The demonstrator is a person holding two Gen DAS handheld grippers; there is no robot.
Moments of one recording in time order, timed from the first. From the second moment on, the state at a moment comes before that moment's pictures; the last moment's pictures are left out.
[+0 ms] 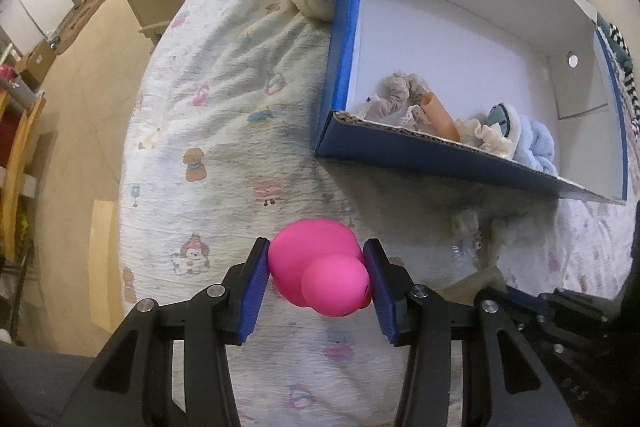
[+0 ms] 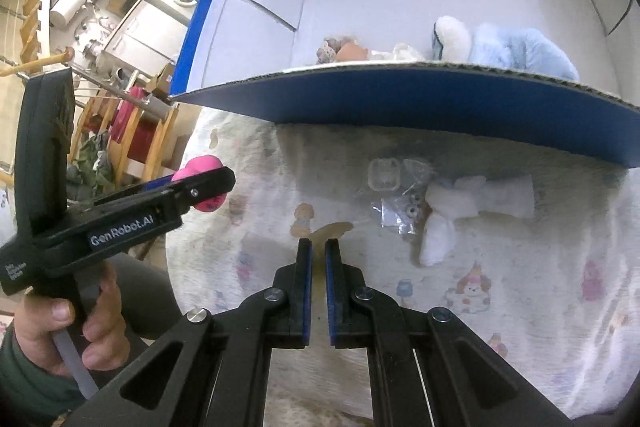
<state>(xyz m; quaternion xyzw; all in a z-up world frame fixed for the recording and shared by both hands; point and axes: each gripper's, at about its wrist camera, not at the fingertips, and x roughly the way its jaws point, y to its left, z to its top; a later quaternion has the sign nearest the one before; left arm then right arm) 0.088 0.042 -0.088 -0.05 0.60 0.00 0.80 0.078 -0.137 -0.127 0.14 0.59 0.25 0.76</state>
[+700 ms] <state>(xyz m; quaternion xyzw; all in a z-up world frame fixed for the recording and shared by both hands) 0.077 0.029 -0.018 -0.06 0.53 -0.02 0.84 0.079 -0.189 -0.025 0.21 0.46 0.26 0.82</state>
